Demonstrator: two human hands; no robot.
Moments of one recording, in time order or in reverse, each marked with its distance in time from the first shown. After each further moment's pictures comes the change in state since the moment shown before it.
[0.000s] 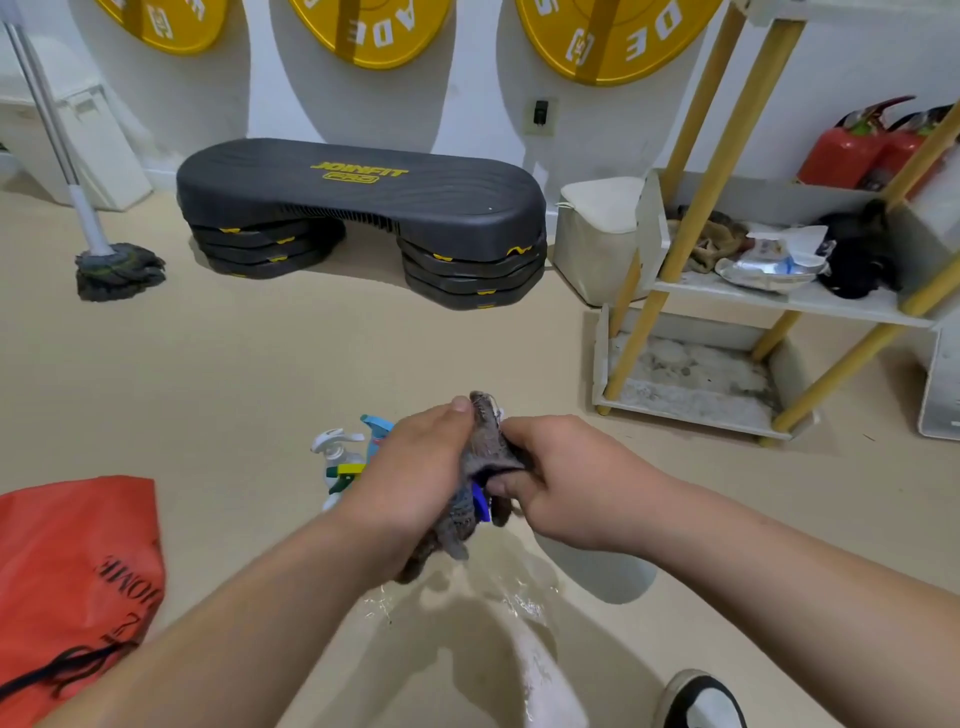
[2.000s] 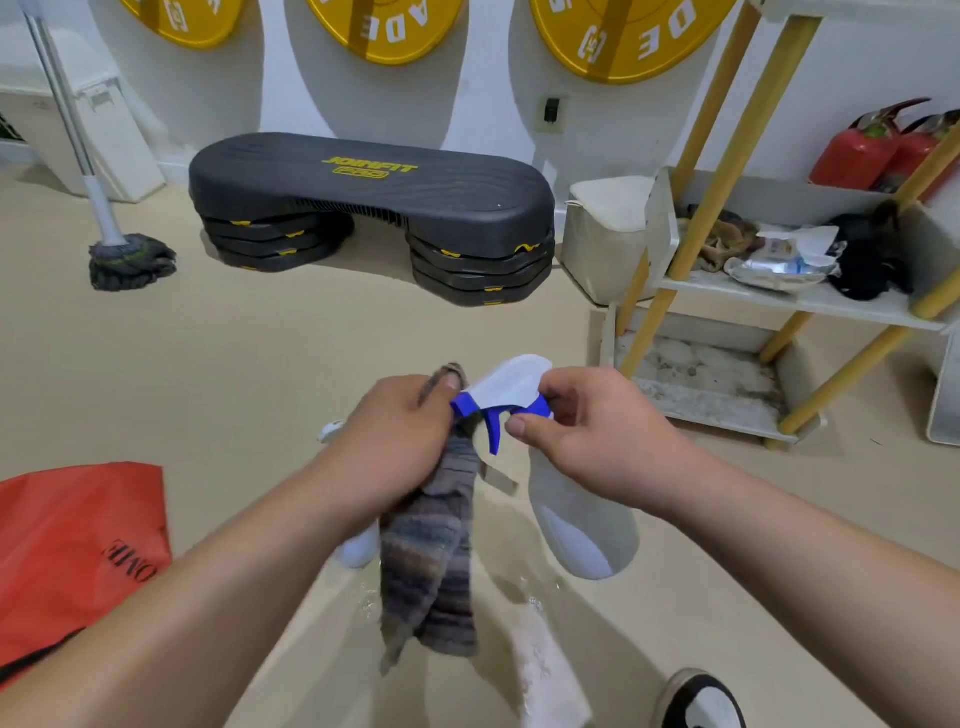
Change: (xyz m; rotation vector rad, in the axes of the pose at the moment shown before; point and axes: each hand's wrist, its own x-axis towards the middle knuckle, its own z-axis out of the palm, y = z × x) left_hand 0.008 0.010 -0.022 0.340 0.145 0.169; right_hand 0.001 0.010 -0.013 0.286 0.251 0.008
